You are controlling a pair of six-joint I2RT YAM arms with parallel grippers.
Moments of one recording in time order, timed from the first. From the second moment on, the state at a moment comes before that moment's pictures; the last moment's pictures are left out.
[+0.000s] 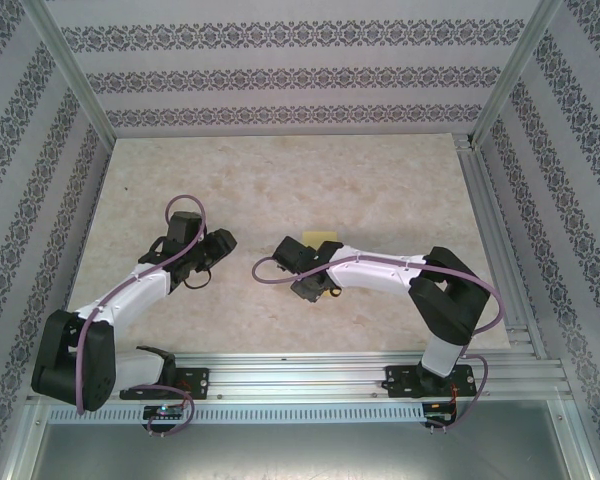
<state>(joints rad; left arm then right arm) -0.26 1.25 0.63 -0.19 0.21 -0.89 0.96 1.75 1.12 -0.71 0.23 0.03</state>
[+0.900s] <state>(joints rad) -0.35 1.43 0.74 -0.12 0.35 -0.89 0.68 1.61 0.91 -0.46 -0.17 0.19</state>
